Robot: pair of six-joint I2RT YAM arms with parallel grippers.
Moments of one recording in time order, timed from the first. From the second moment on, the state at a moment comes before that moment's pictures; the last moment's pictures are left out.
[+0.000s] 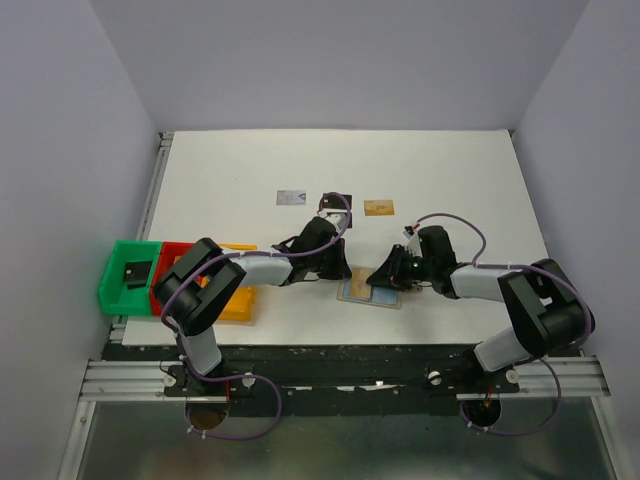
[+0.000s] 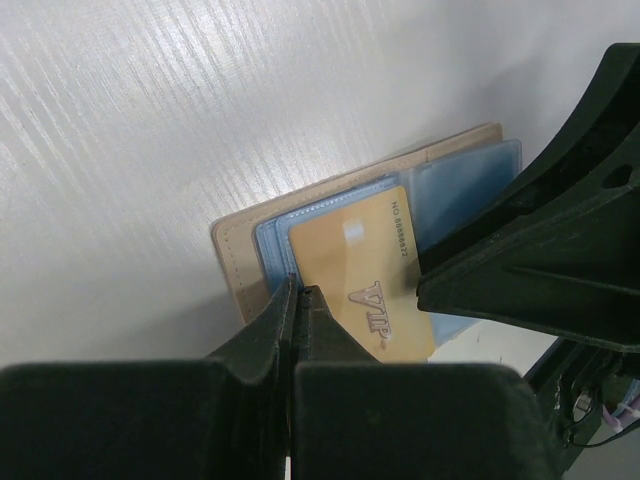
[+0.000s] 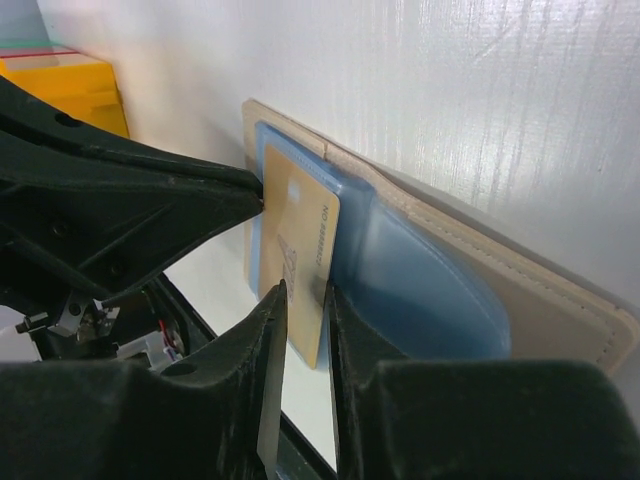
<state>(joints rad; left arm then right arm) -0.77 1.75 0.84 0.18 0.24 -0.65 0.38 1.50 0.46 0.28 -0.58 0.79</state>
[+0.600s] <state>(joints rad) -0.78 1.75 0.84 0.19 0.21 -0.66 0.37 1.58 0.43 0.43 -0.63 0.85</state>
